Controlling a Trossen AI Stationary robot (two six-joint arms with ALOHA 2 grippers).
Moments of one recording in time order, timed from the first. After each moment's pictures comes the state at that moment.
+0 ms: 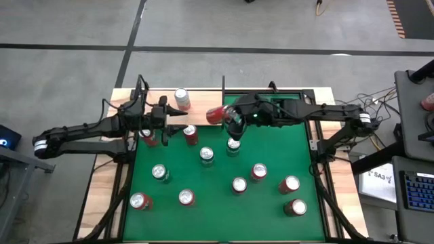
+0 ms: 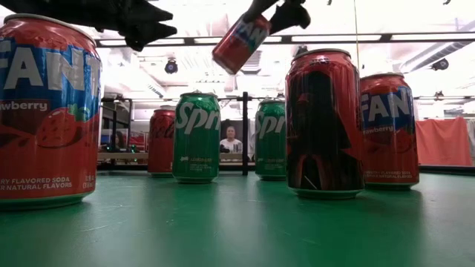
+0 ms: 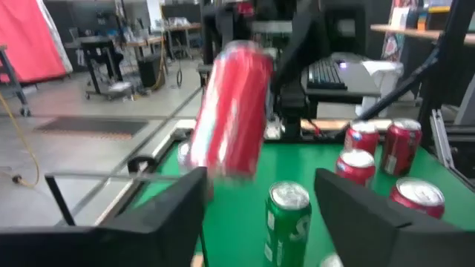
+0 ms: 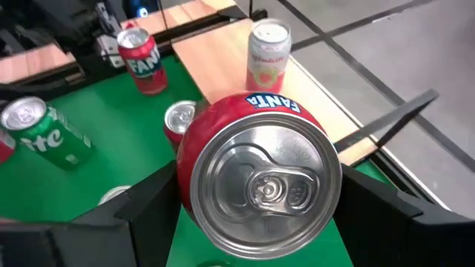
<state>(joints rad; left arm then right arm) 0.30 0.78 0.57 0.15 0.17 0.07 -0.06 1.56 1.57 -0.67 0.33 0.29</state>
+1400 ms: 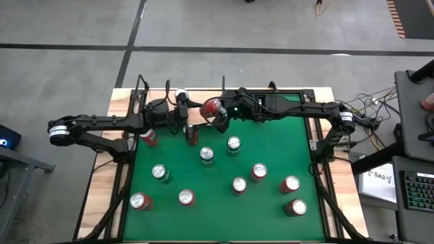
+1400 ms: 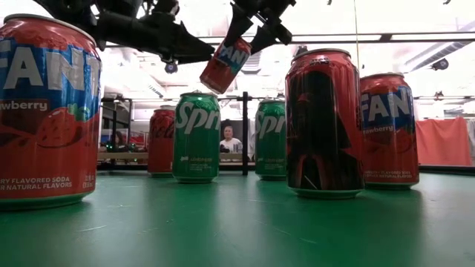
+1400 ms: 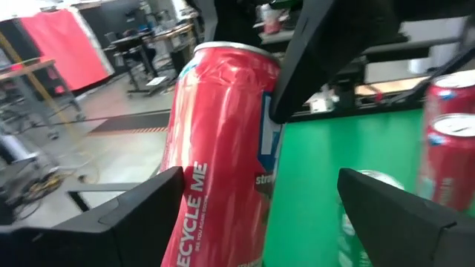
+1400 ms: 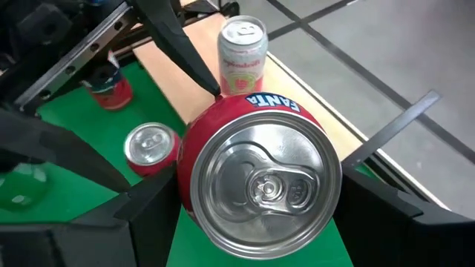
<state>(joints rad) 0.29 1.19 0.65 0.39 0.03 0.25 -0.12 1.72 1.70 -0.66 0.35 0.33</state>
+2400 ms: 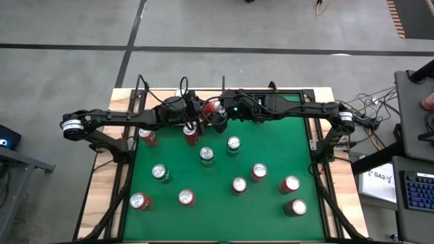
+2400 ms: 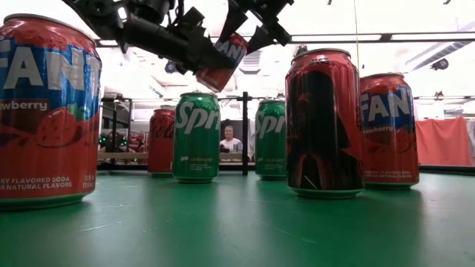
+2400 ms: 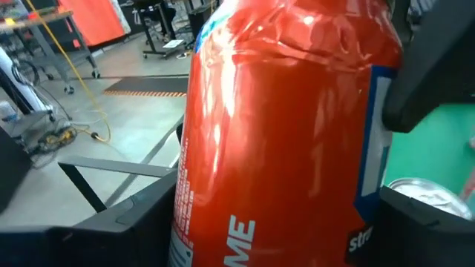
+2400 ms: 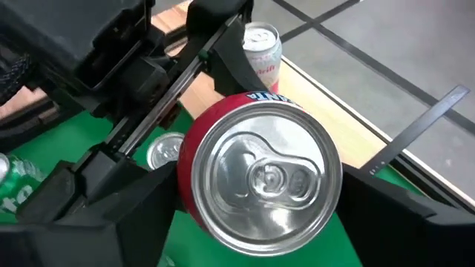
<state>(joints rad) 0.29 1.36 0.79 0.33 -0.06 0.14 -0.13 1.72 1.70 -0.62 0.33 0.39</state>
